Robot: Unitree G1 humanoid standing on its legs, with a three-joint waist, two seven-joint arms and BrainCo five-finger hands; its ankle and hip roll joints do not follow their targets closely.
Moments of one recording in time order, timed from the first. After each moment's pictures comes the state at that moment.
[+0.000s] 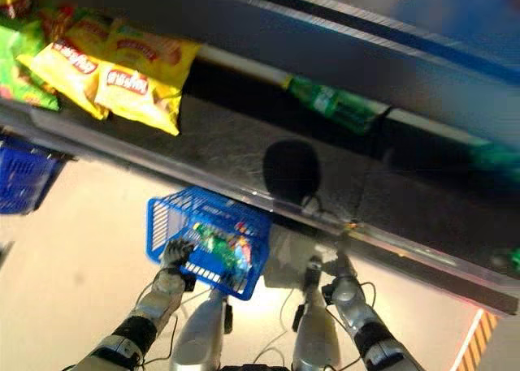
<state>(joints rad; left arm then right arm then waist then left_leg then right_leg) -0.21 0.21 -0.21 0.94 -0.05 0.03 0.45 -0.08 -0.30 0.26 0.64 0.03 0.01 -0.30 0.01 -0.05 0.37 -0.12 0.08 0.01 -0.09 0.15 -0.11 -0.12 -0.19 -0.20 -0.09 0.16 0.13</state>
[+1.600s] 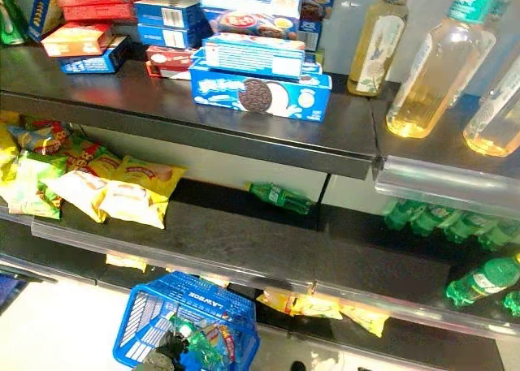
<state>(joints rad) -0.09 0.12 -0.23 1.23 0.14 0.02 0.25 -0.05 -0.20 0.09 1.34 0.06 0.07 -0.25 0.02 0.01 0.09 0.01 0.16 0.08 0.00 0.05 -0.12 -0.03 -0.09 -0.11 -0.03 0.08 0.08</state>
